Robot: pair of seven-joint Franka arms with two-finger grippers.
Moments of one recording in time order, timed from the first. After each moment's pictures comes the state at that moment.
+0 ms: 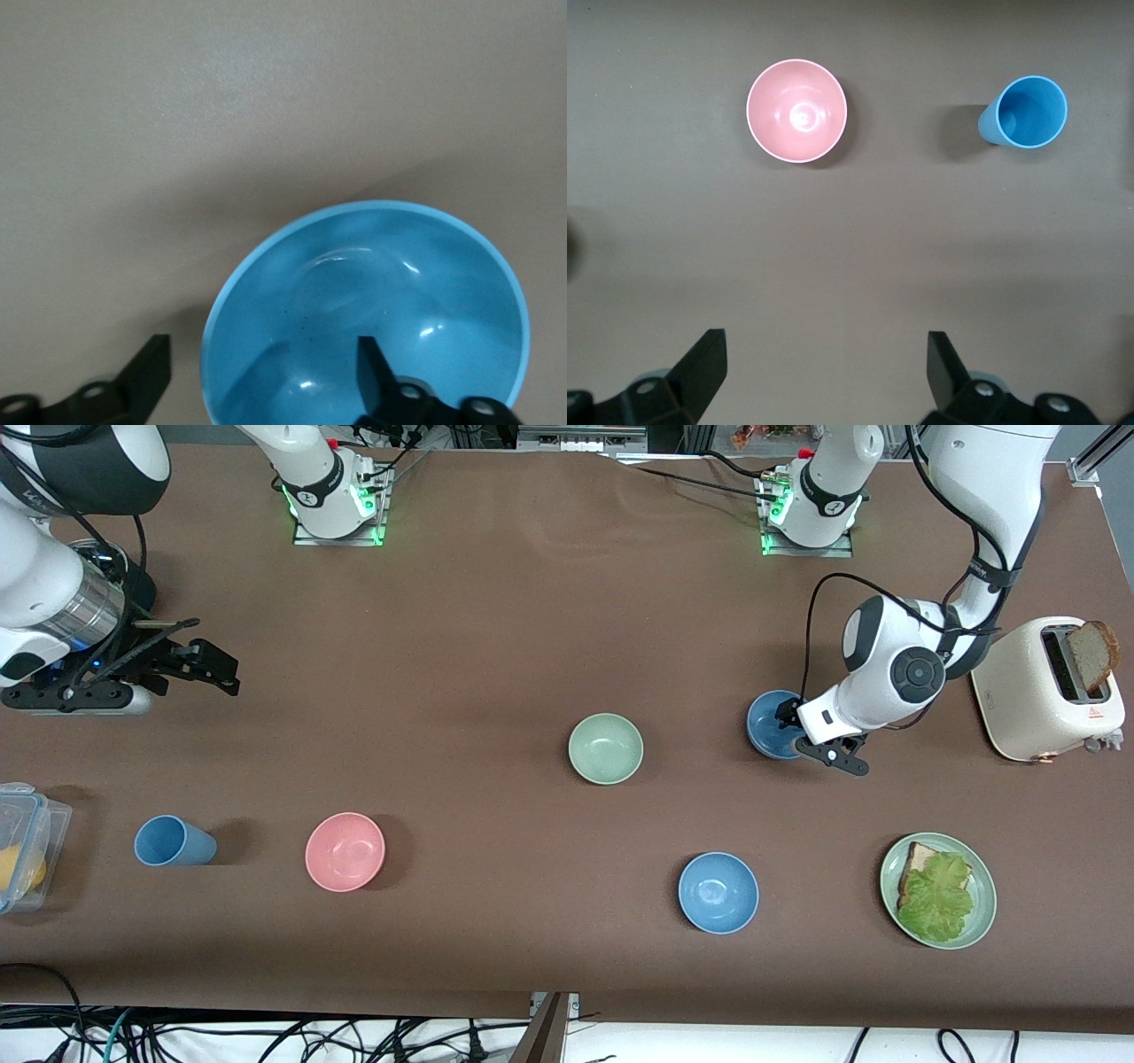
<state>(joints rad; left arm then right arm) 0.03 0.36 -0.16 -2.22 0.01 2.46 0.24 0.09 0.08 0.03 -1.66 0.02 1.76 0.11</state>
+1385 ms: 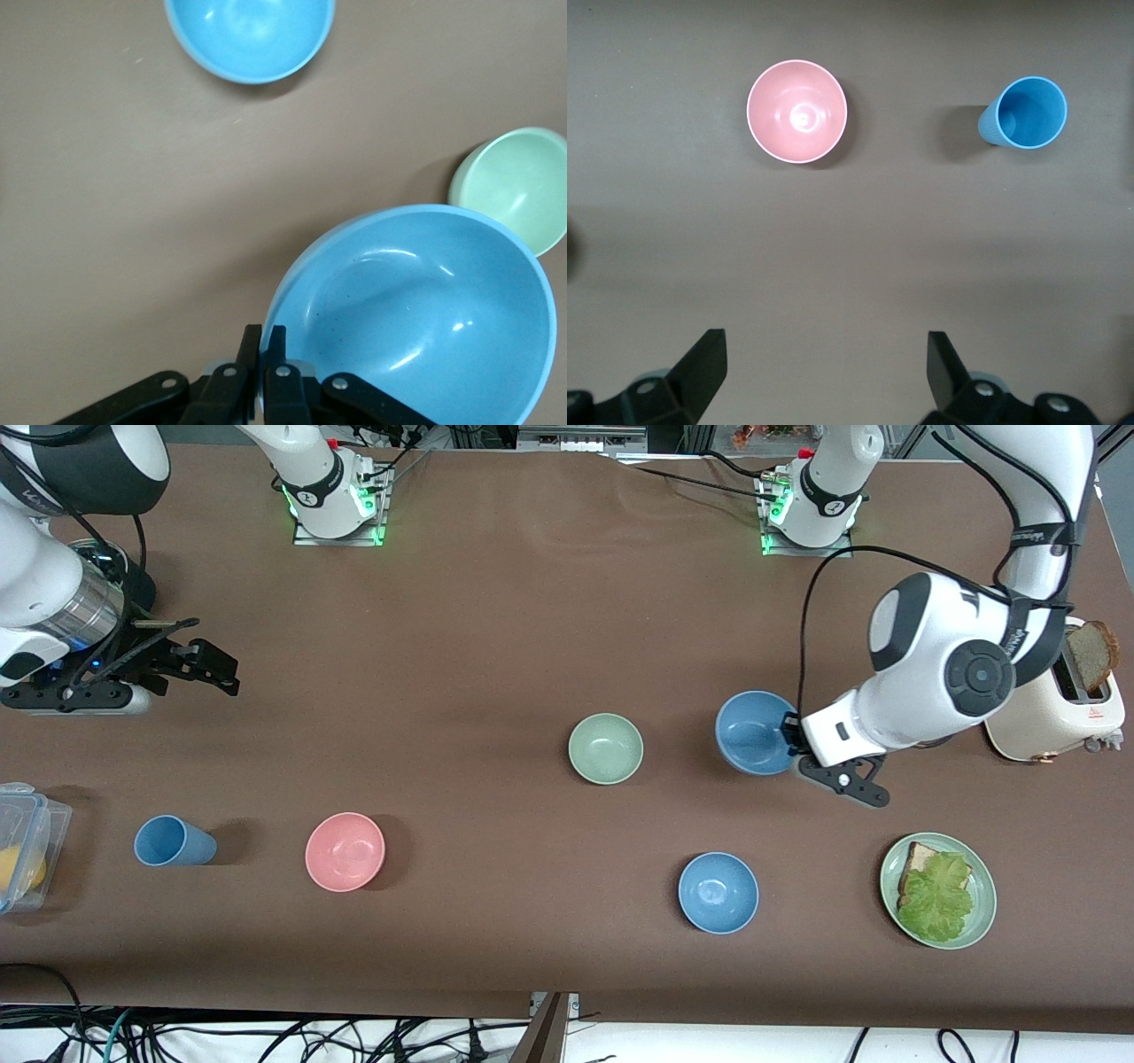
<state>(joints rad) -0.10 0.37 -0.18 -1.69 -0.09 1.97 0.11 0.09 0.08 0.03 -1.66 0.02 1.76 0.11</state>
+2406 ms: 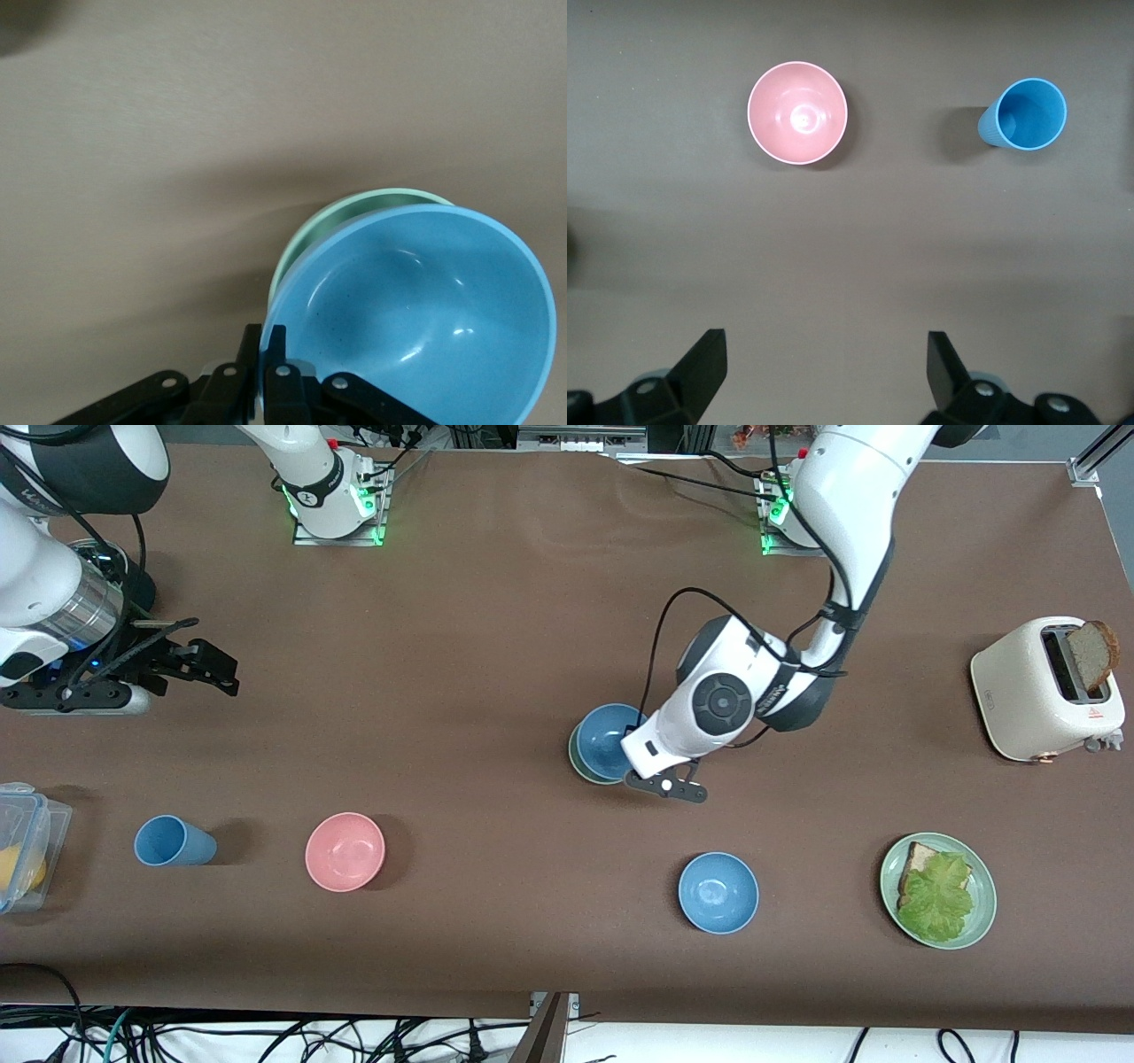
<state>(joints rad) -0.40 0.67 -0.17 -1.54 -0.08 2.13 -0.29 0.09 0.08 0.03 -1.65 0.02 1.76 0.11</state>
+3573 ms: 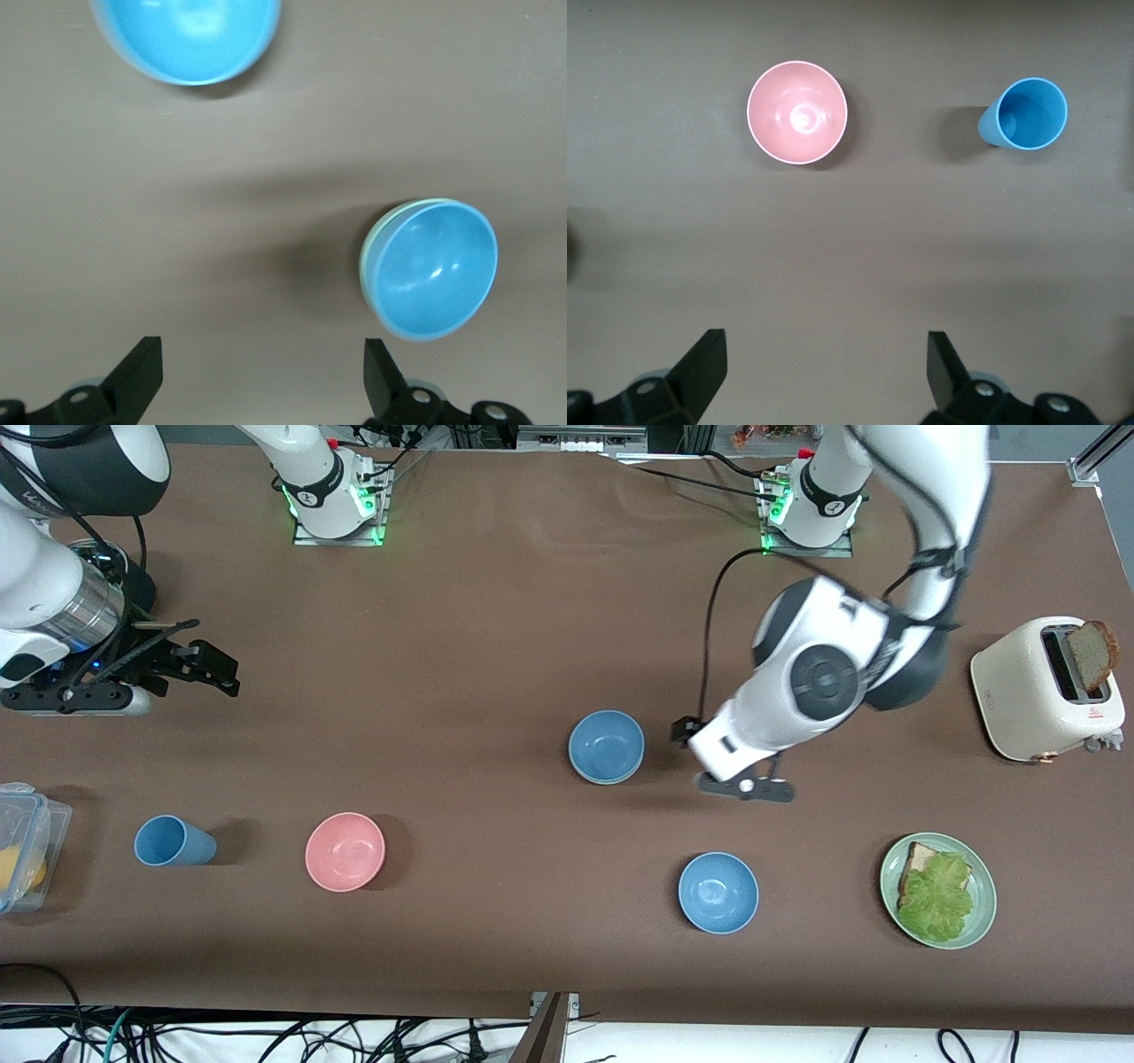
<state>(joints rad) -0.28 0.45 -0.12 -1.48 -0.08 1.81 -0.30 0.09 0.09 0.03 -1.65 0.02 1.76 0.11</state>
